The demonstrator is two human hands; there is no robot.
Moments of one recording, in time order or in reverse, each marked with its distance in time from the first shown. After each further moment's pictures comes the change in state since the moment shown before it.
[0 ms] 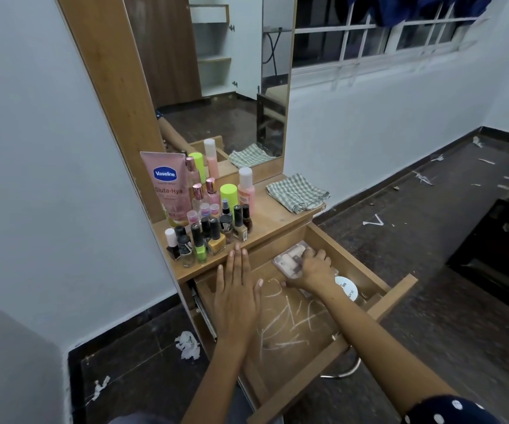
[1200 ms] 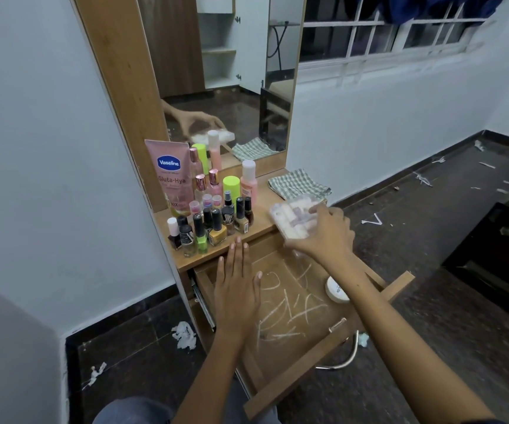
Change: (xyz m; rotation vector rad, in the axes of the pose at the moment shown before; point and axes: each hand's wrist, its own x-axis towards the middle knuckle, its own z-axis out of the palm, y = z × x) left_hand -0.003 0.001 0.002 0.018 -0.007 -0.018; right_hand -0.042 -0.025 -0.082 0.178 0.341 -0.094
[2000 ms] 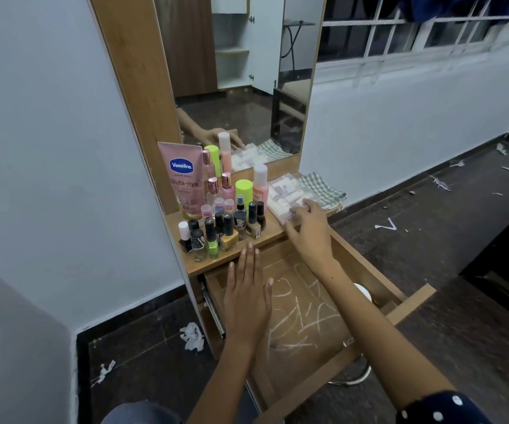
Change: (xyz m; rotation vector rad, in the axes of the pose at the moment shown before) left_hand 0.001 -0.001 0.001 -0.006 0.011 0.005; right_hand 0.043 -0.021 0.058 0.128 0.065 -0.221
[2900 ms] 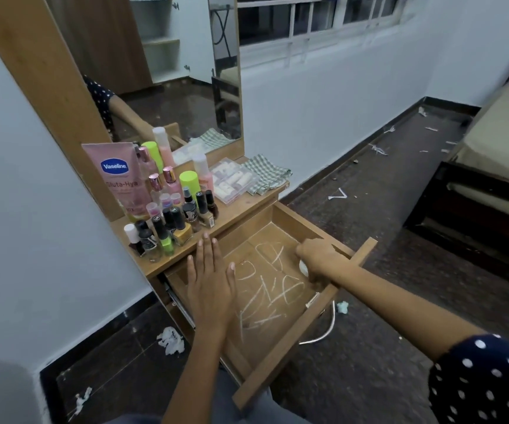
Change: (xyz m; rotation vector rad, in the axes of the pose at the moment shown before) left_hand 0.001 0.000 -0.005 0.015 -0.022 0.031; right_hand -0.069 0.068 -0.055 -0.810 -0.789 0.000
